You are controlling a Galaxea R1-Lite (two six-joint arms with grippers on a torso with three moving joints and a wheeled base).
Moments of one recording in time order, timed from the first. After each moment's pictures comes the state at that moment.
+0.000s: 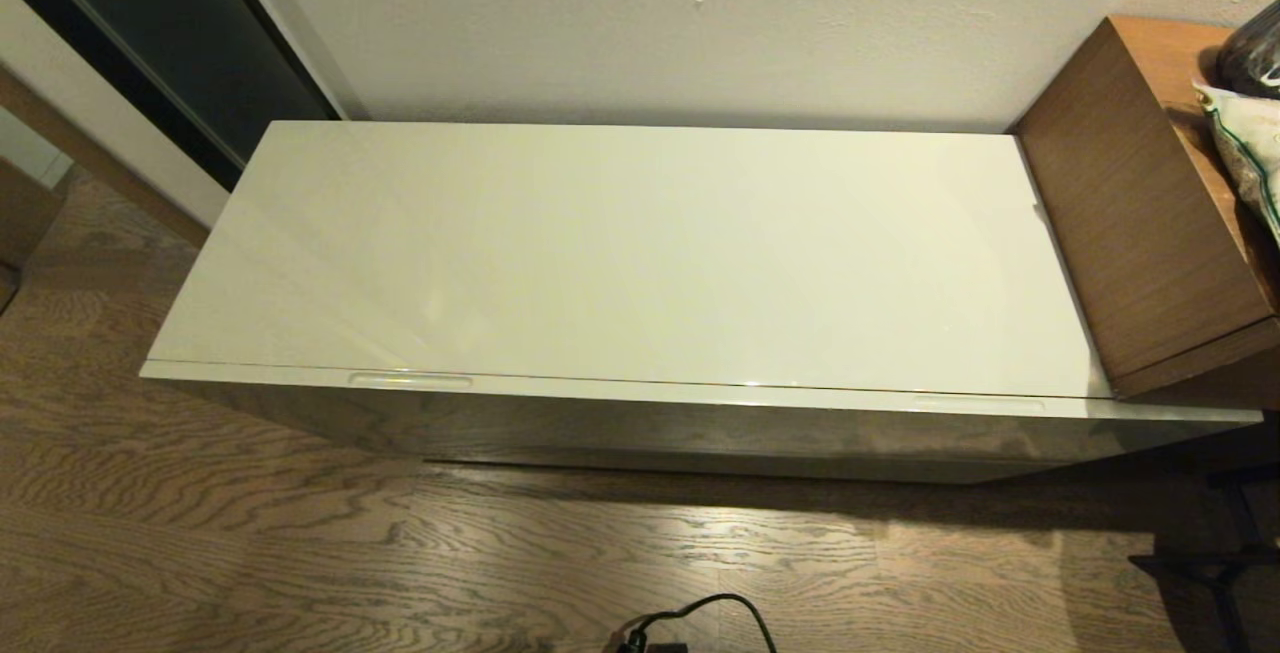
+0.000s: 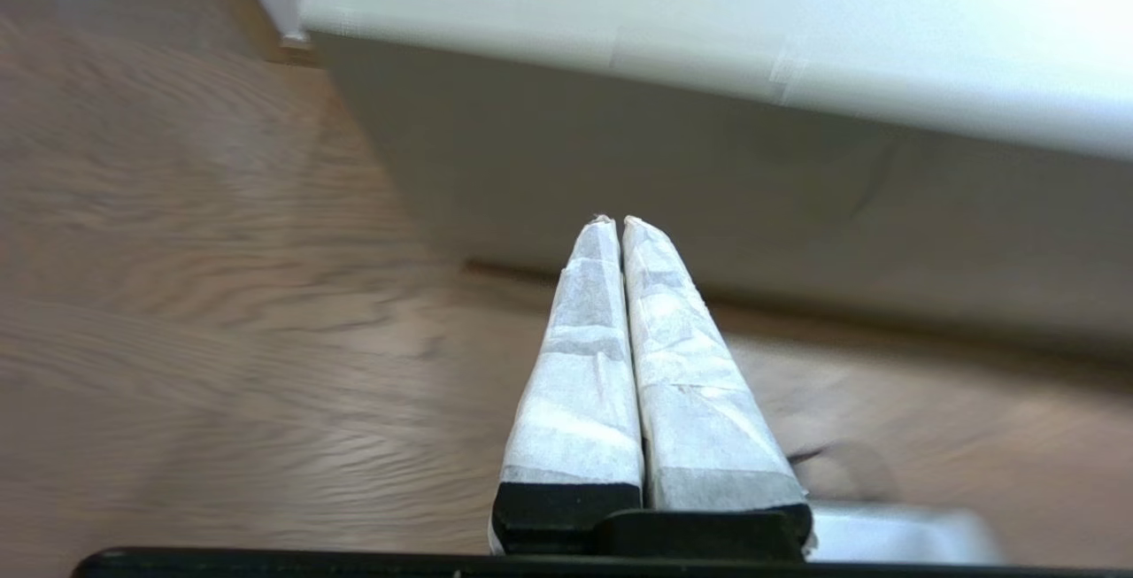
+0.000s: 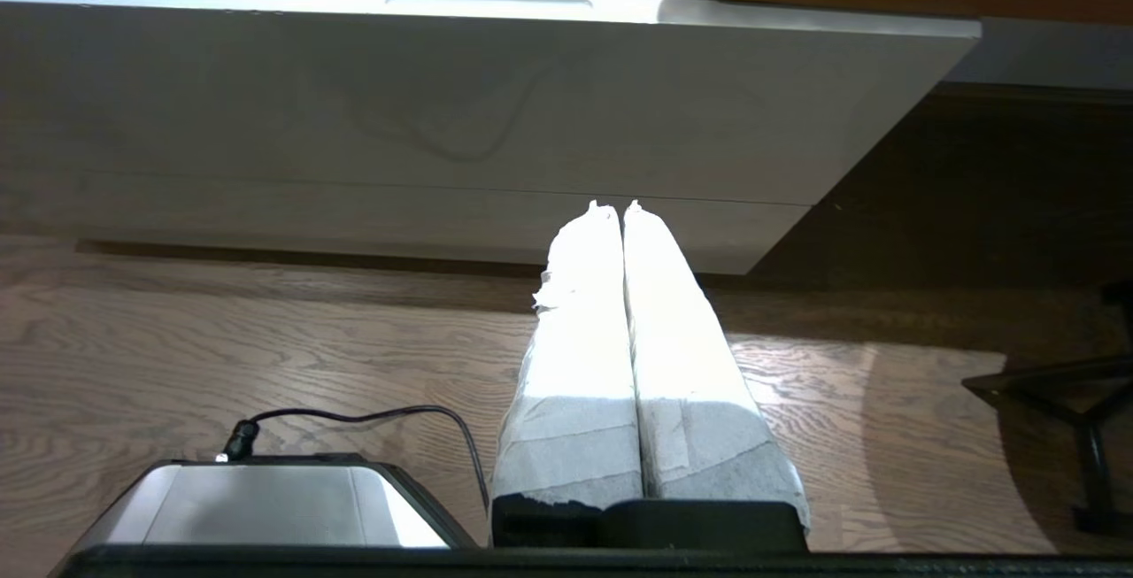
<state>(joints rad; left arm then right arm) 0.00 0.12 -0.29 0.14 0.02 -0.08 0.00 0.00 0.00 -0.01 0.00 -0.01</state>
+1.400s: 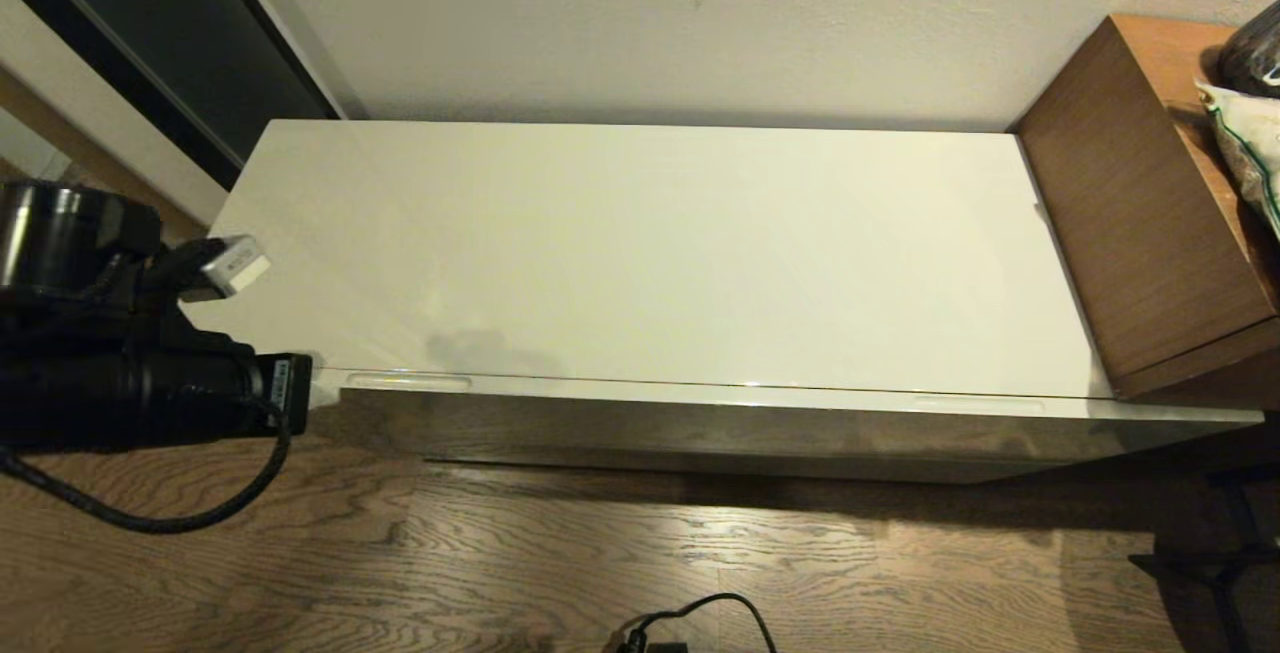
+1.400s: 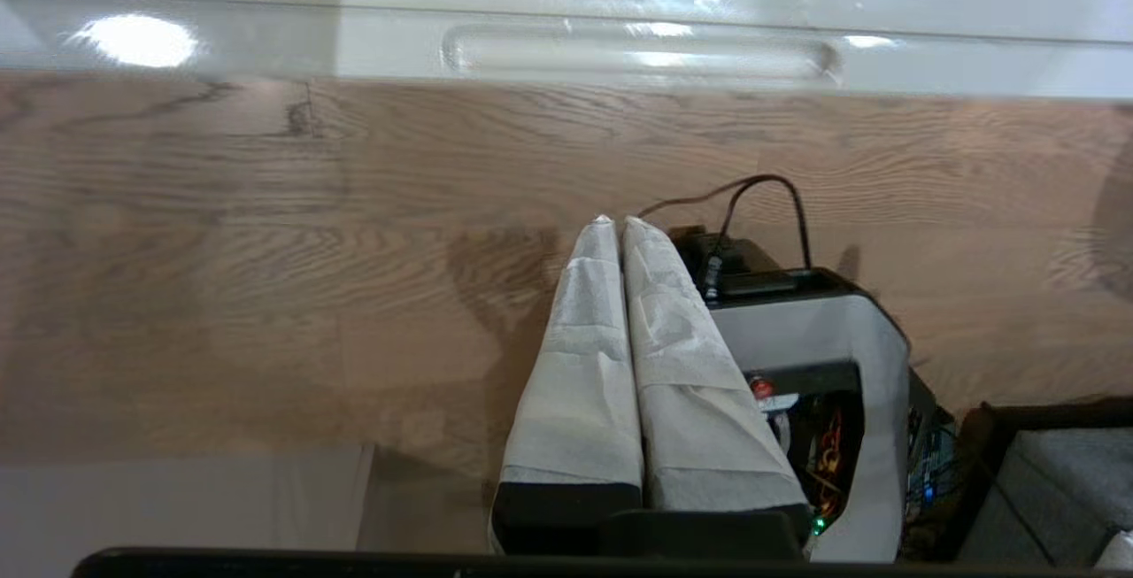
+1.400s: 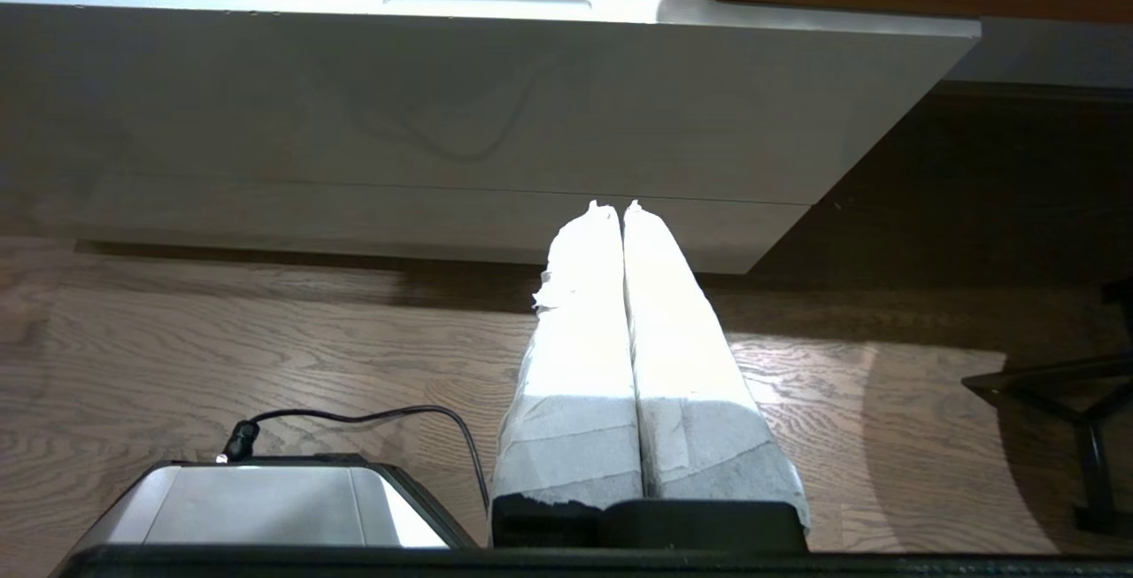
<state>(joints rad) -0.07 1.45 -0.97 0.20 -0.14 -0.05 0.00 0.00 0.00 -0.01 0.00 -0.01</state>
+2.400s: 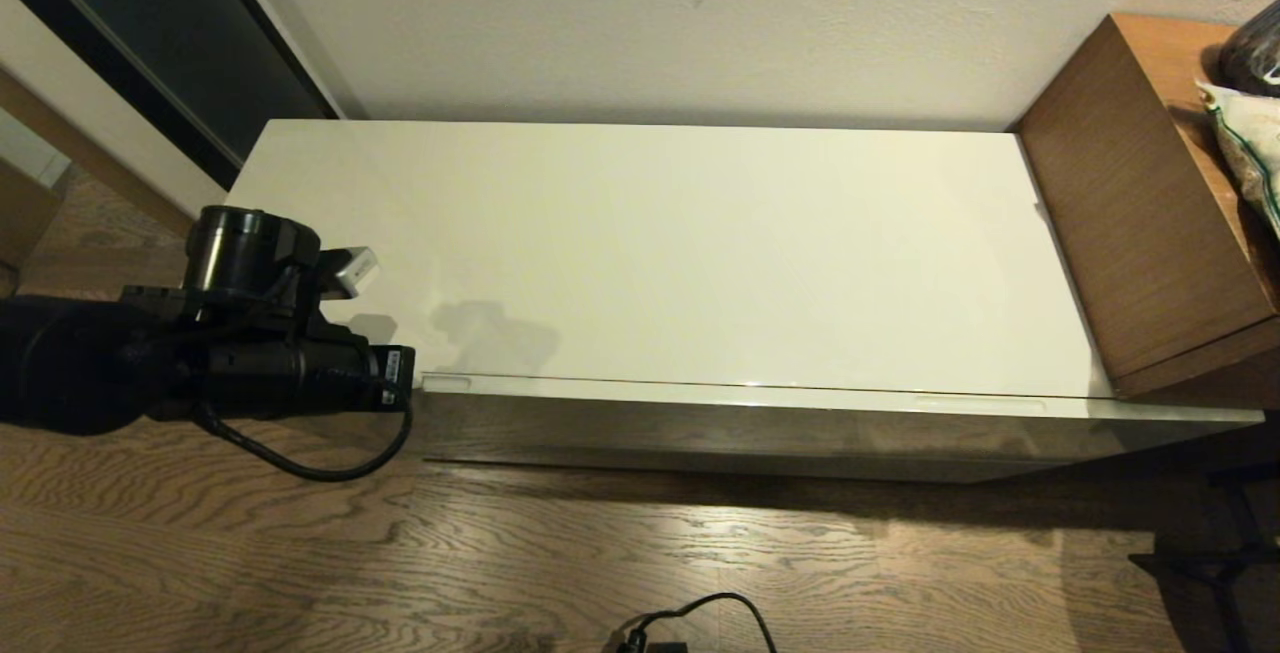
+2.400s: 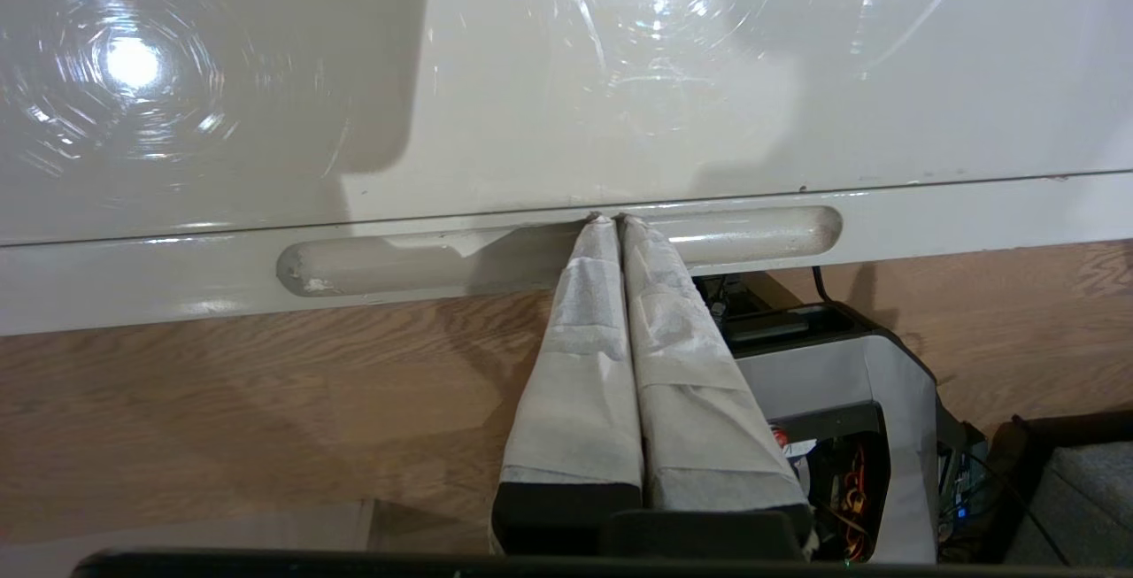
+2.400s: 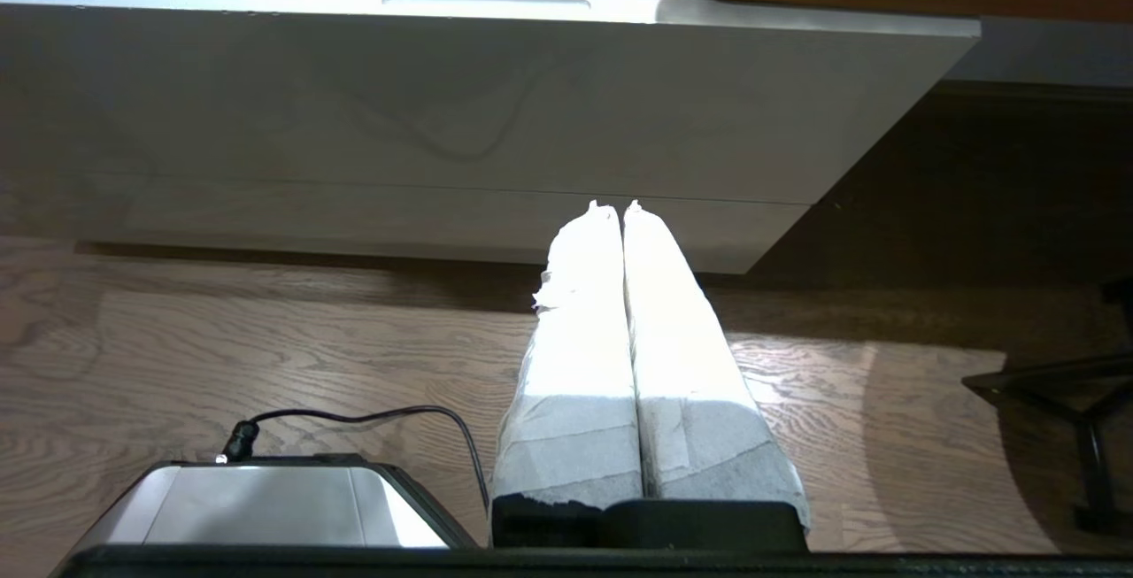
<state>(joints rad) -0.16 1.69 -1.02 0.01 -0.08 -0.06 0.00 0.00 0.00 -0.01 0.00 -0.01</state>
